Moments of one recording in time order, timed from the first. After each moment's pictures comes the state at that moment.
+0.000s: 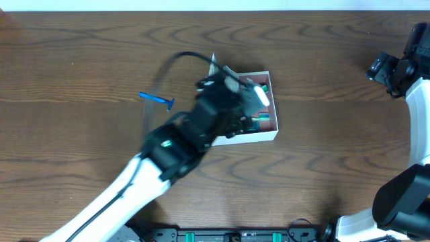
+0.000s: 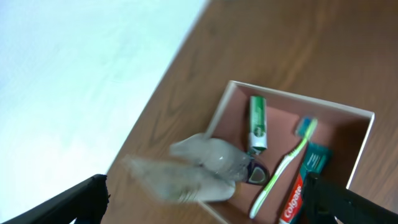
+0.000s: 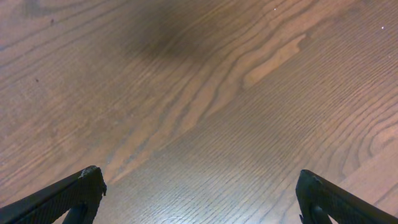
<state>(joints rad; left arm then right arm) -0.76 1.27 1.18 -0.46 -0.22 0.47 -0.31 1.70 1.50 -0.84 0.20 0.29</state>
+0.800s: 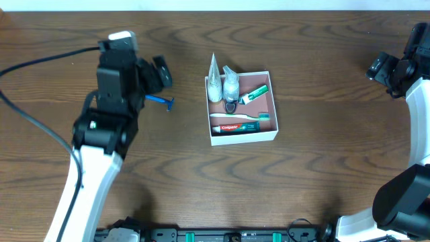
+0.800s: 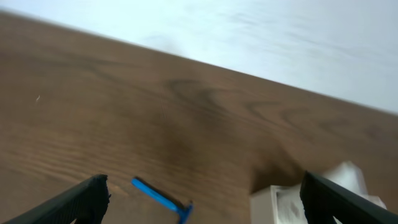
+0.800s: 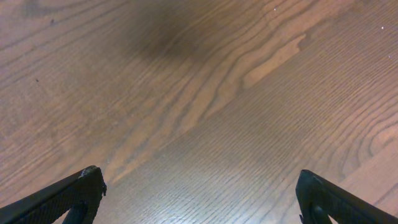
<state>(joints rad) -0.18 1.25 1.18 -0.49 -0.17 -0.38 -0.31 1.70 1.50 -0.84 0.20 0.29</state>
